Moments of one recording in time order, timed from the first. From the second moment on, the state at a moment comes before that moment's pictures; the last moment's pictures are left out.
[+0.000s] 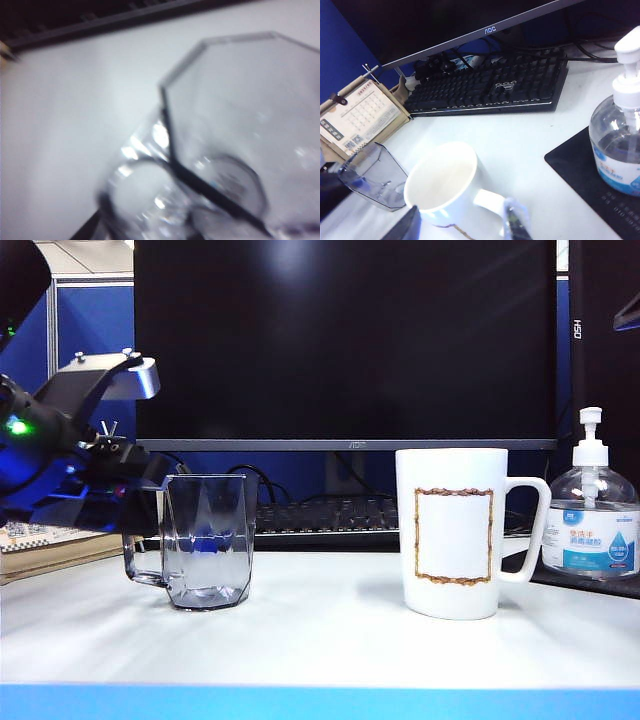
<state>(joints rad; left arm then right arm) -0.56 1.33 0.37 0.47 -0.20 -0.01 0.05 0.39 0.30 -0.09 -0.45 0.36</state>
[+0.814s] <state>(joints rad) -0.49 1.44 0.41 0.63 -0.17 0.05 0.05 0.48 0.30 -0.14 -0.45 0.34</state>
